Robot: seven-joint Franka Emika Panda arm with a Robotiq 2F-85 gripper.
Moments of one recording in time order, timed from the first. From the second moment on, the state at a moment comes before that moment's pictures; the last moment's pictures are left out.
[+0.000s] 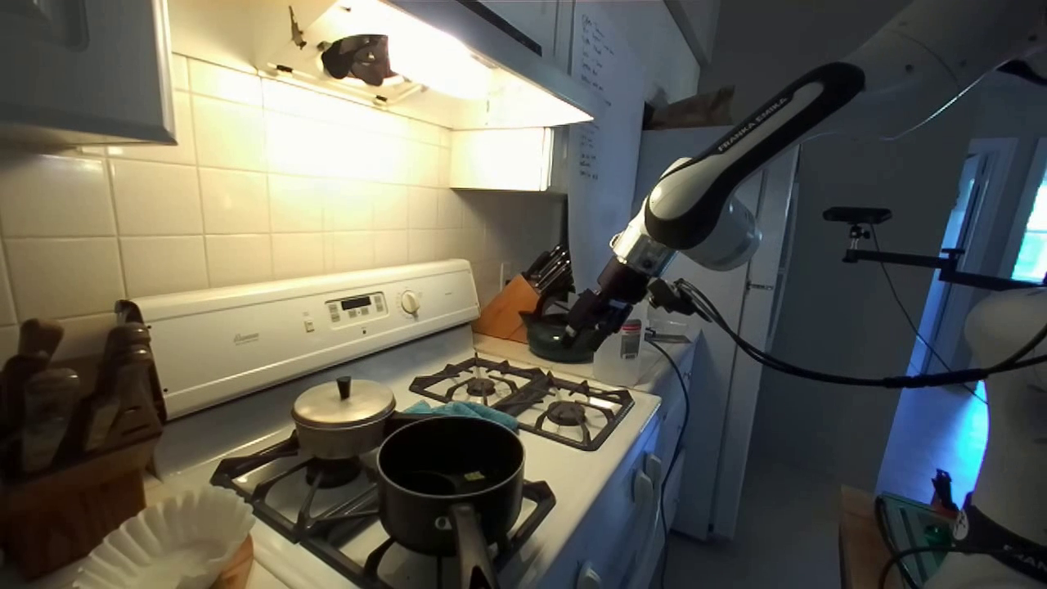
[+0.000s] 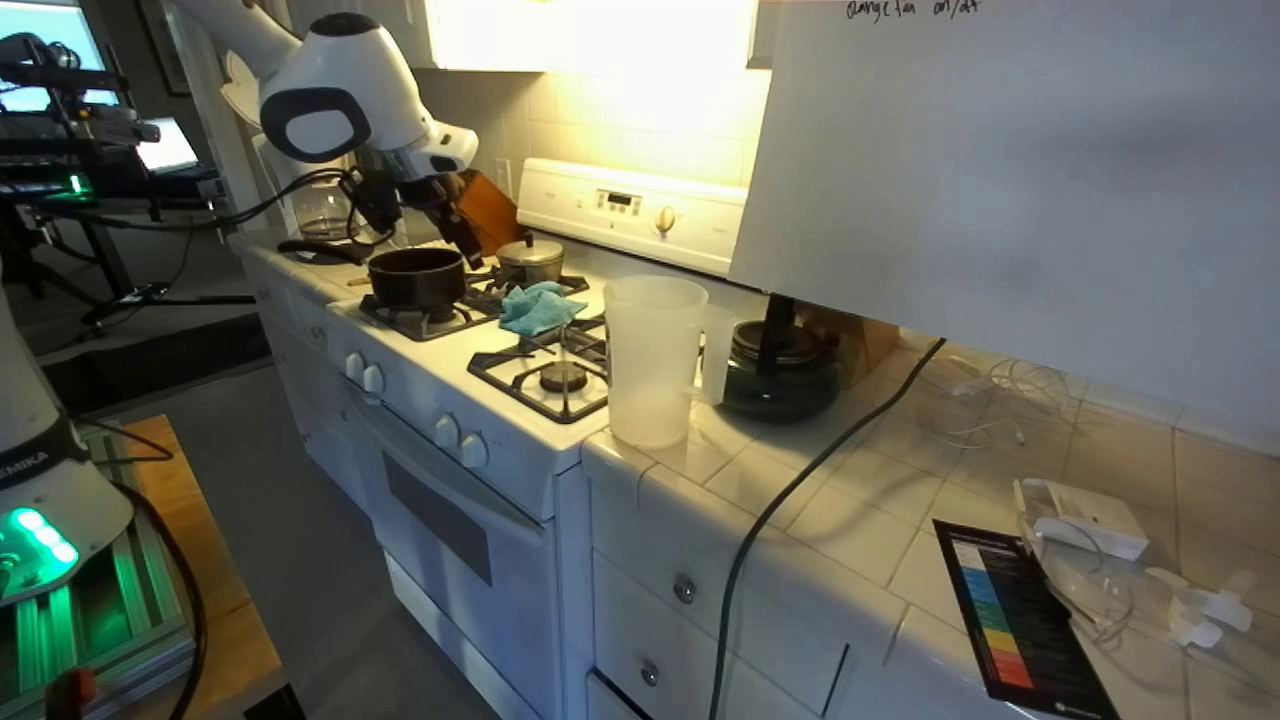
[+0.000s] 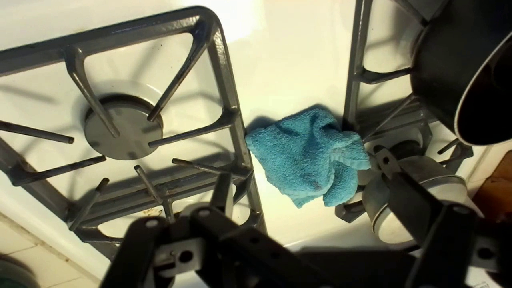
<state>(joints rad) 0.35 -0.11 -0.33 -2.51 0.46 2.84 -0.25</state>
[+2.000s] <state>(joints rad) 0.45 0.58 -0.32 -1.93 0.37 2.85 0.72</state>
